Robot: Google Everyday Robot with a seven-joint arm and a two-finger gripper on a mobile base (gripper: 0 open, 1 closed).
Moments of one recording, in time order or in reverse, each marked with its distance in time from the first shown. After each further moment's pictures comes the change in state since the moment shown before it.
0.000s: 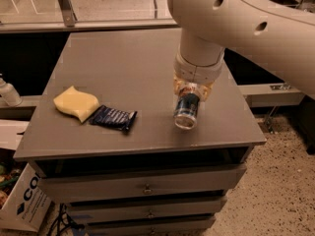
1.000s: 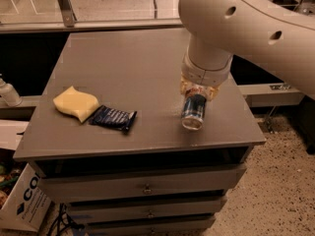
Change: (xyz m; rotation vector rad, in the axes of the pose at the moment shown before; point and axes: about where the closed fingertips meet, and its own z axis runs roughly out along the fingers) arm 0.004 0.011 0.000 0.017 0.049 -0.025
